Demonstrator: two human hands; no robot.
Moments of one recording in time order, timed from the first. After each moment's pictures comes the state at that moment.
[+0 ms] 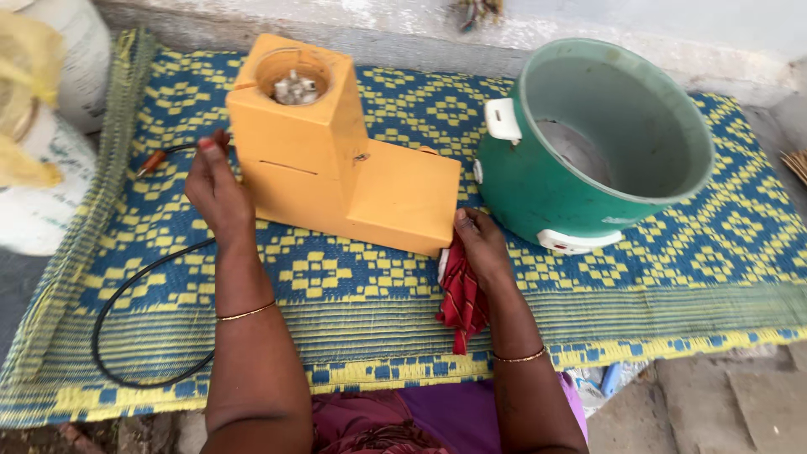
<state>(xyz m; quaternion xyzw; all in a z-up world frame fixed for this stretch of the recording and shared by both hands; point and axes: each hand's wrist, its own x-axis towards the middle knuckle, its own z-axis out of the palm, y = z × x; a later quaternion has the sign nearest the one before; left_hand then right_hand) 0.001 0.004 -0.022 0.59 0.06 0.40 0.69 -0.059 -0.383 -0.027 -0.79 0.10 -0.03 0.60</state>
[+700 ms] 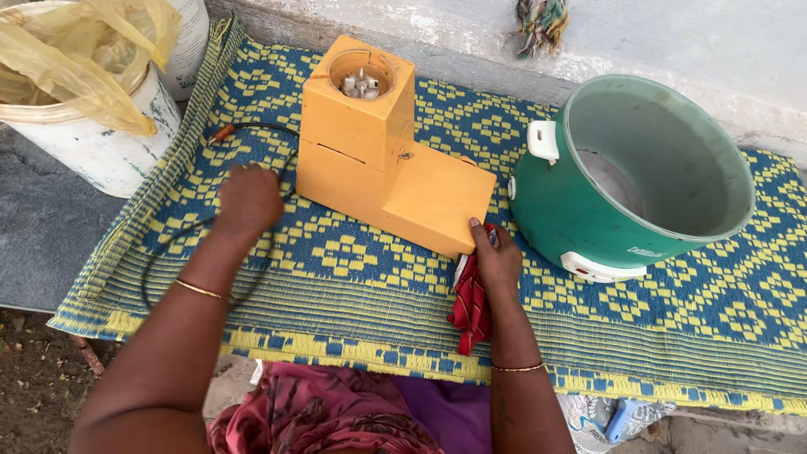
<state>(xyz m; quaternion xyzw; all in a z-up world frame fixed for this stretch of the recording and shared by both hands) -0.055 0.048 0.000 0.99 0.09 0.01 0.04 -0.072 -0.359 -0.001 -0.86 0.17 -0.06 0.48</state>
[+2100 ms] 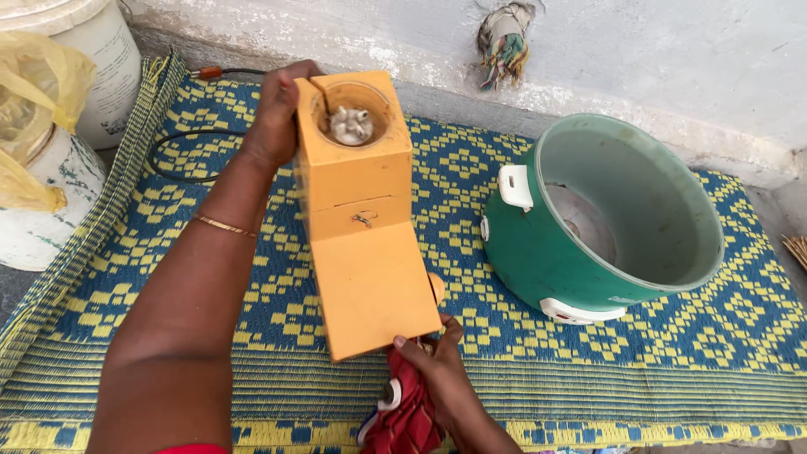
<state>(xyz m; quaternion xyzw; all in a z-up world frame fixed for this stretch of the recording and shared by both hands) 0.120 -0.015 0.093 0.59 -0.32 0.16 0.72 -0.144 -0.310 0.009 -0.57 0.20 0.16 0.78</state>
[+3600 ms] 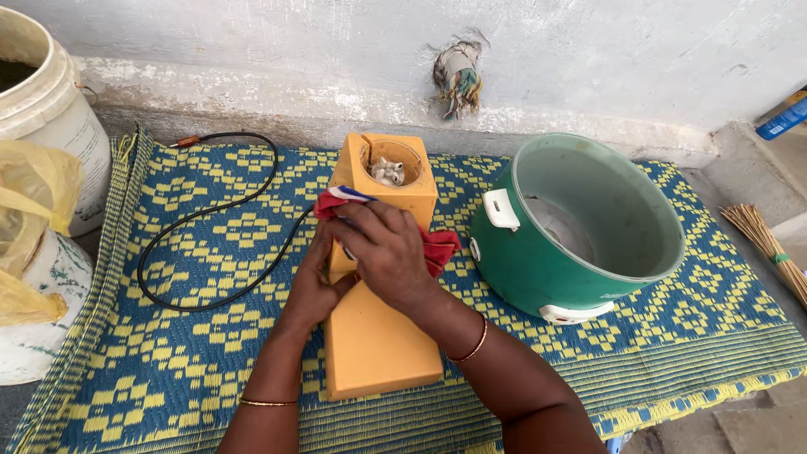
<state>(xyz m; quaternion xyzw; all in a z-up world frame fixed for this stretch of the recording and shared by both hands) 0.027 -0.064 -0.021 0.71 -0.18 0.09 0.68 -0.003 -0.208 0.123 -0.83 -0.36 -0.40 0.12</state>
